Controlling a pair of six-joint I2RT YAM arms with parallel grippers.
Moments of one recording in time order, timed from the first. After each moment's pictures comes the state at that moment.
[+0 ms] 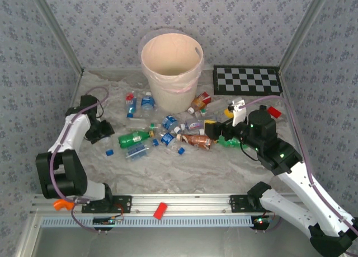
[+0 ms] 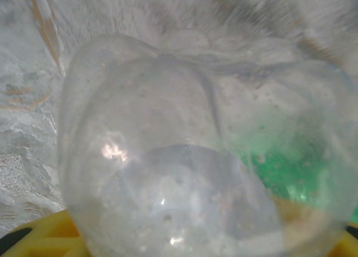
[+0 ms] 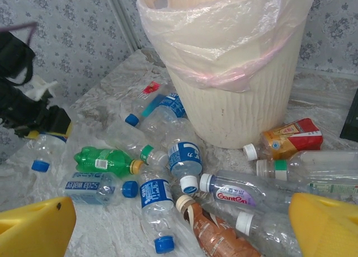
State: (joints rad) left arm 0.10 1.38 1.04 -0.98 0.02 -0.38; right arm 0.61 0.75 0.93 -0.49 -0.10 0.22
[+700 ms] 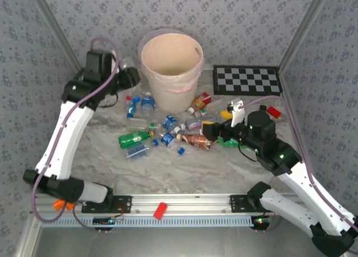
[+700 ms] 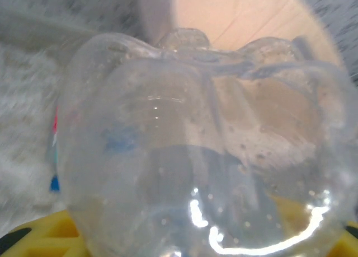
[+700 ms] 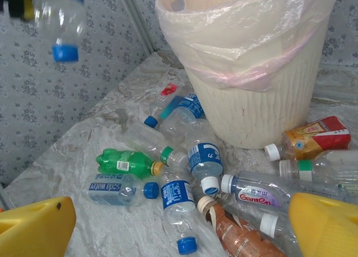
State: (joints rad) left arm -0.35 1.44 1.82 -0.95 0.03 -0.53; right arm 0.65 0.75 0.93 -0.48 -0.11 0.28
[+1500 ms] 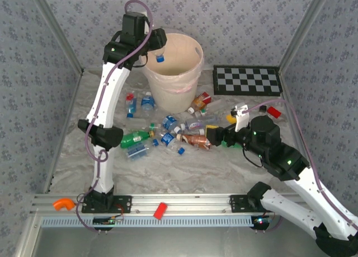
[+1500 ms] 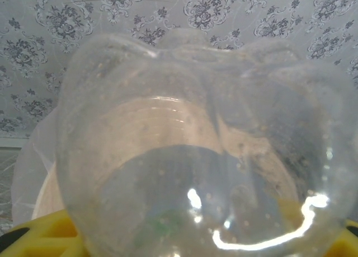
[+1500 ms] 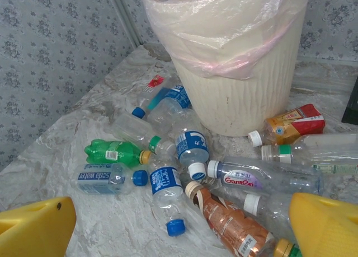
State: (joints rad) left arm -0.43 2.16 2.76 -1.00 -0.07 -0.47; right arm 0.70 0.70 0.96 -0.60 0.00 0.28
